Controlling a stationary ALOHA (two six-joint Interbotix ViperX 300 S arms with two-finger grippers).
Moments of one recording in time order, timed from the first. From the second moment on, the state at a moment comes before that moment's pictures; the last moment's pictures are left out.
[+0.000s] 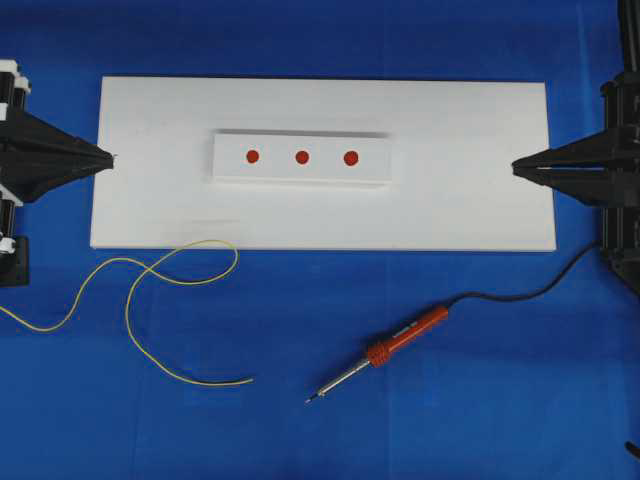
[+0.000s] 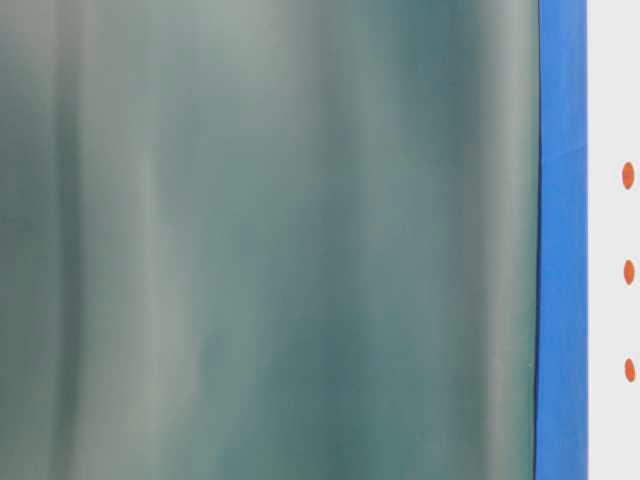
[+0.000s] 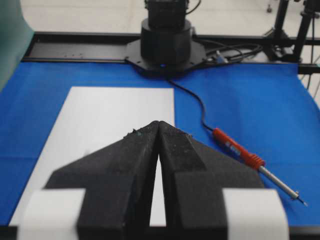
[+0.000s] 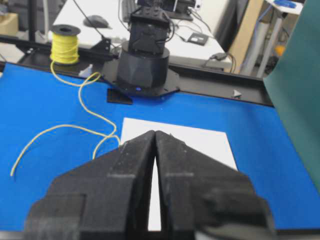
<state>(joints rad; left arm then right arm) 0.00 -0.97 1.18 0.00 -0.29 0.00 0.00 -0.97 1.19 0.00 -0.29 0.00</state>
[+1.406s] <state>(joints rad) -0.50 -0.46 1.26 0.00 -0.52 -0.07 0.37 -0.44 1.16 0.07 -0.42 0.10</state>
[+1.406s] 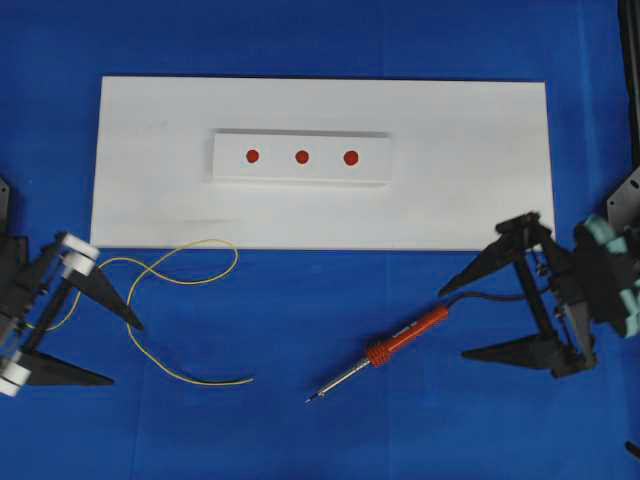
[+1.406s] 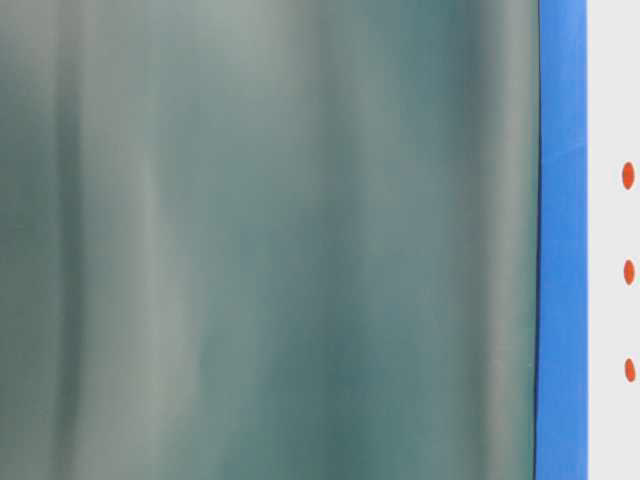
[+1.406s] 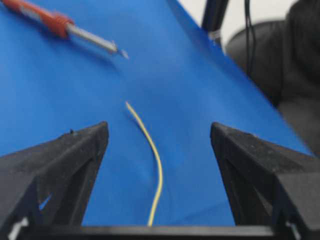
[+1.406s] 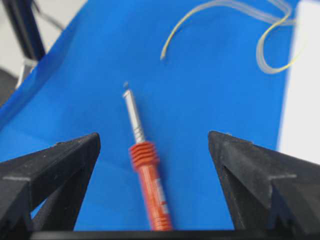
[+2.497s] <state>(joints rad) -0.51 0.12 1.11 0.00 -0.67 -0.07 0.39 0.16 1.05 0.16 -0.70 0.09</state>
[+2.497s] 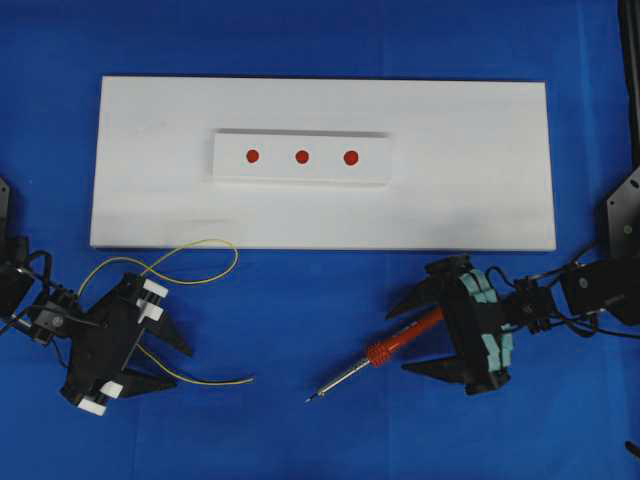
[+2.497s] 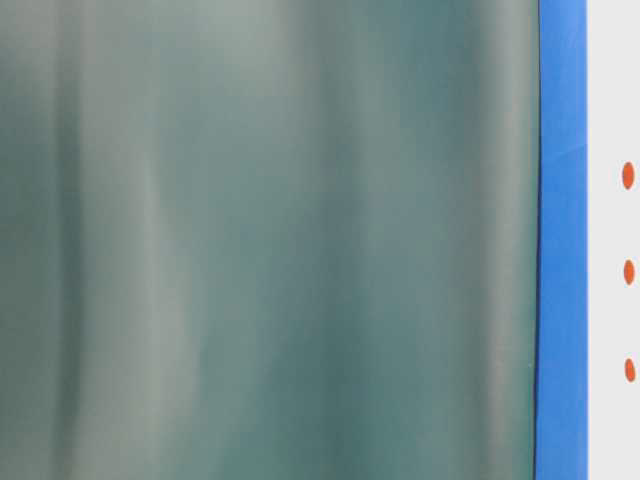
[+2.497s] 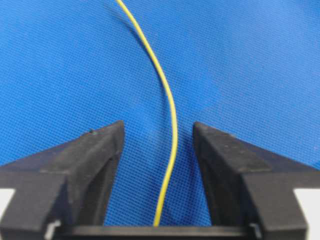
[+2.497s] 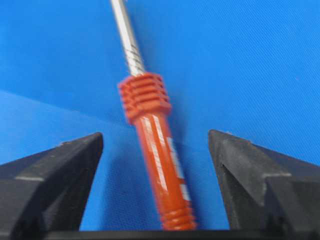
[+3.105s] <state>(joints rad) -0.51 0.13 1.07 0.00 -0.56 -0.06 0.37 0.19 1.03 0.11 -0.70 0.08</state>
